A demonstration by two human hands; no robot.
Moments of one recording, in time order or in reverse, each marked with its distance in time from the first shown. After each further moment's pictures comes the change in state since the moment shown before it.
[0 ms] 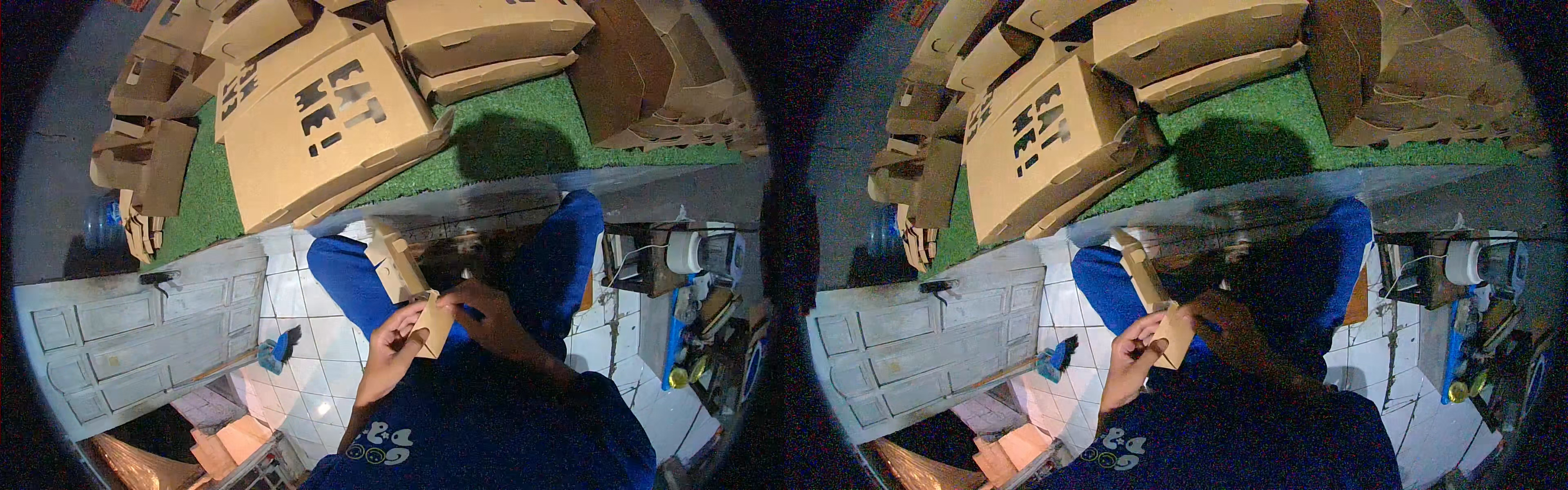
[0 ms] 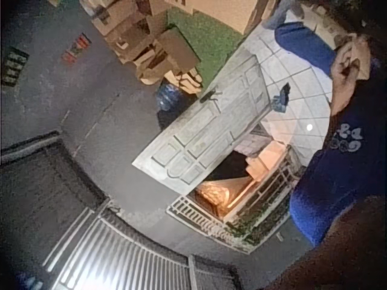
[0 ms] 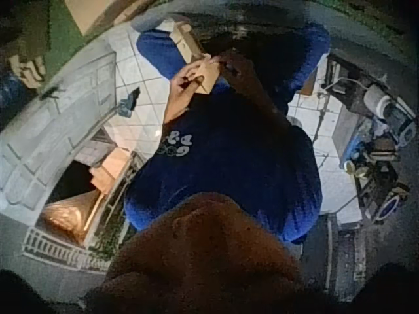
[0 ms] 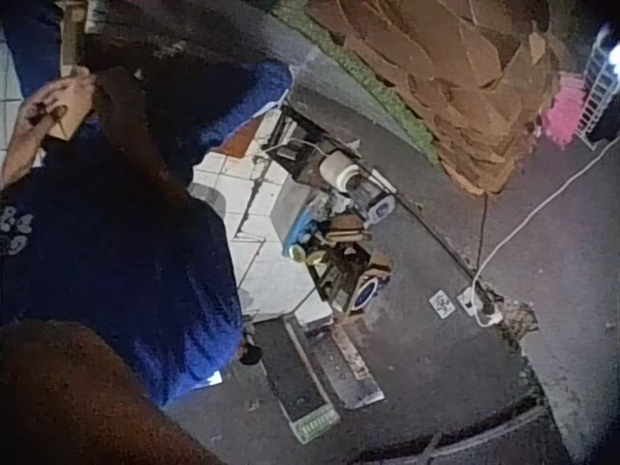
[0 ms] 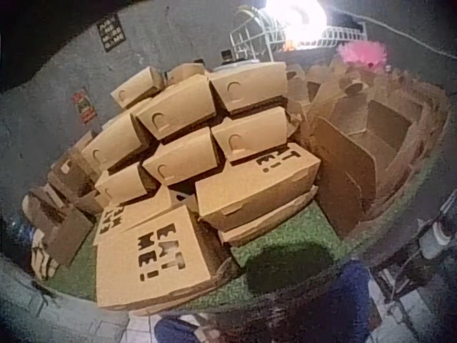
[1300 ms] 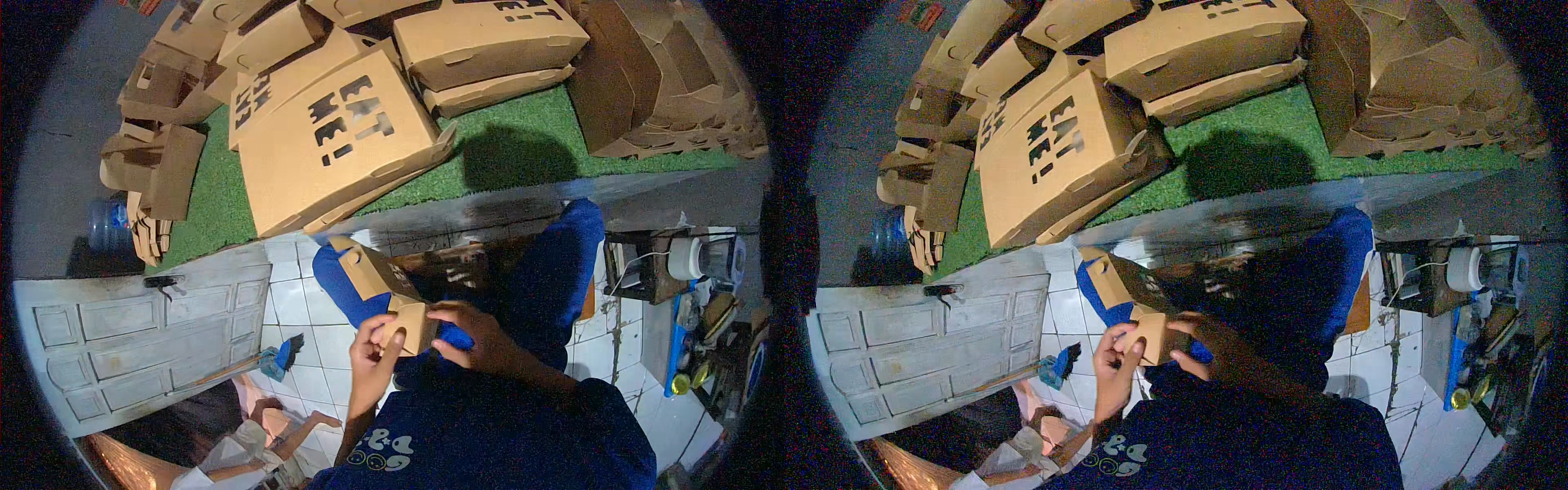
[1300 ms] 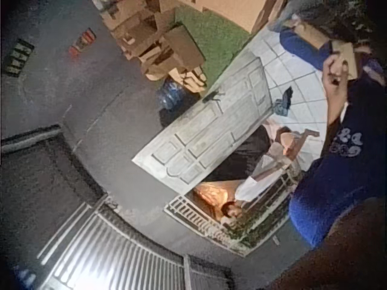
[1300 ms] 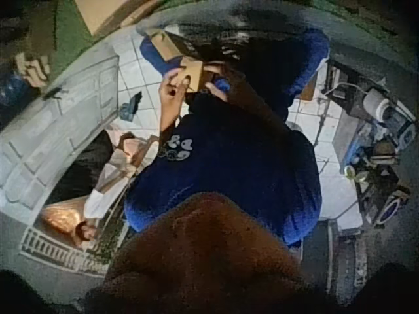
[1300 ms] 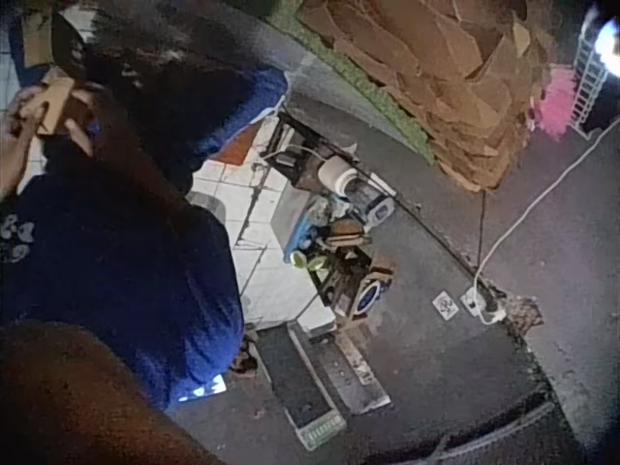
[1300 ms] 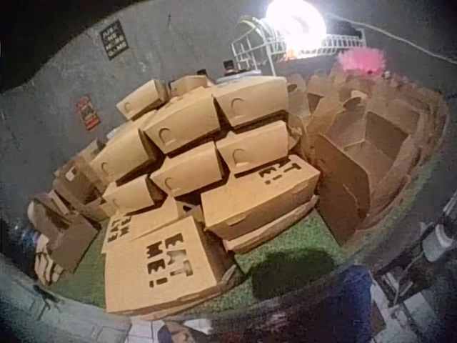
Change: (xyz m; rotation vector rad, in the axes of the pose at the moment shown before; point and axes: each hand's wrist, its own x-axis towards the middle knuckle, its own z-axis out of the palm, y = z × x) left_hand -0.018 0.003 -0.017 0.149 0.332 0.102; right_hand -0.008 -0.015 0.012 -0.086 -0.166 -0.111
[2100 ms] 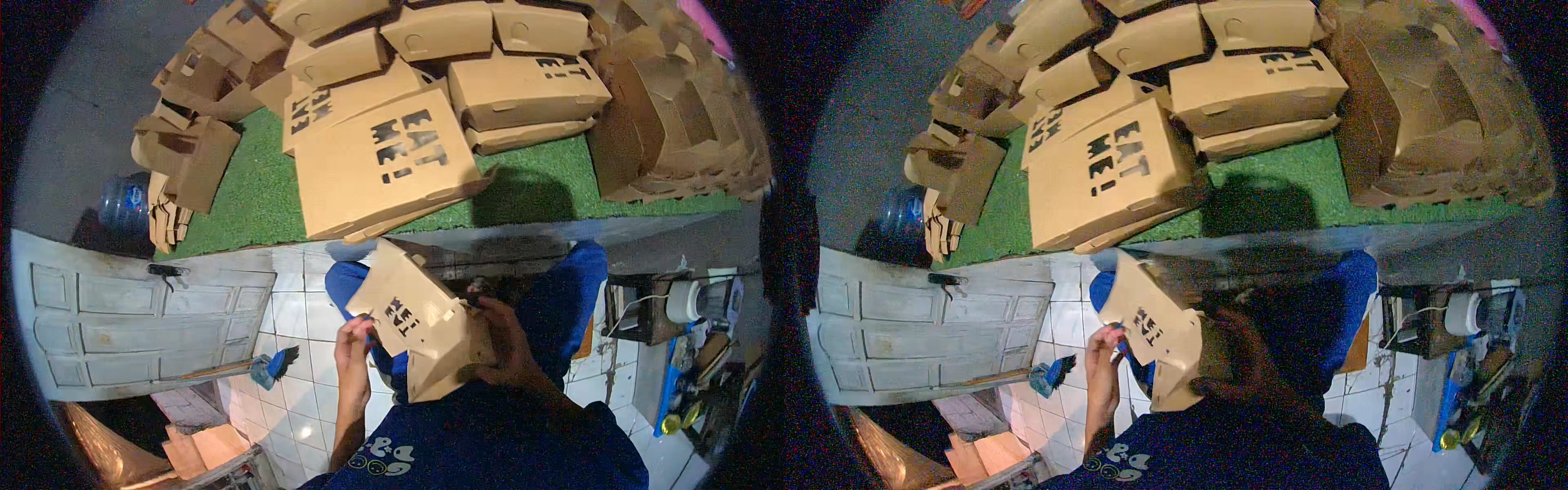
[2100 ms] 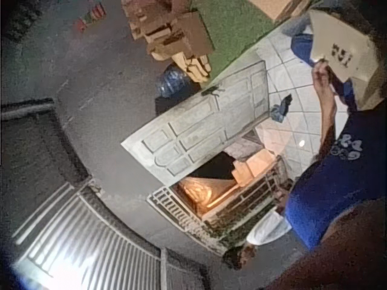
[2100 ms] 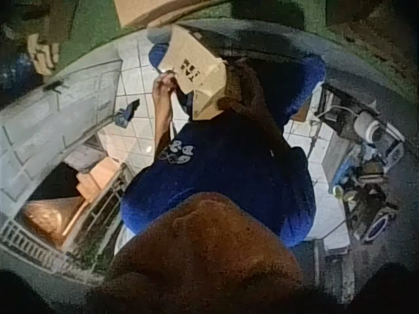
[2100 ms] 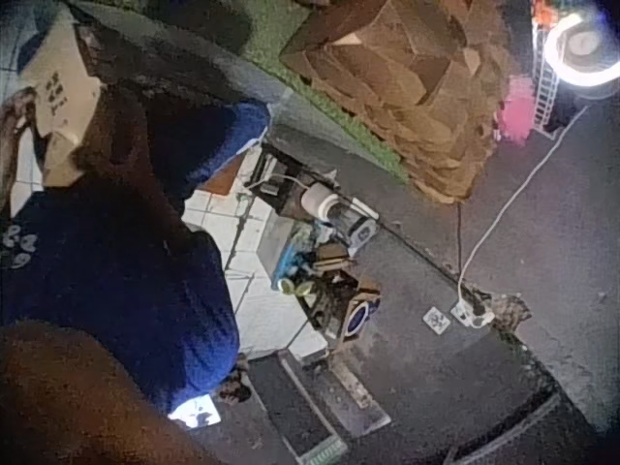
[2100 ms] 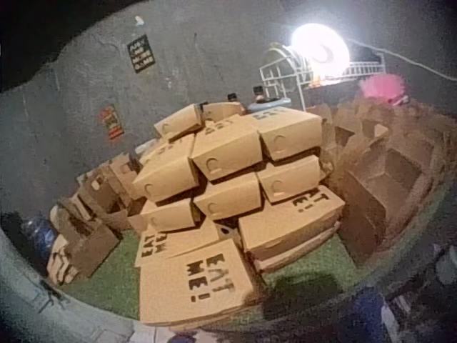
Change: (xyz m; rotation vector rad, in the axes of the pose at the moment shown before) left_hand 0.019 -0.037 -0.030 -0.252 0.394 0.038; right_hand 0.002 -0.005 -0.023 0.718 0.101 0.051
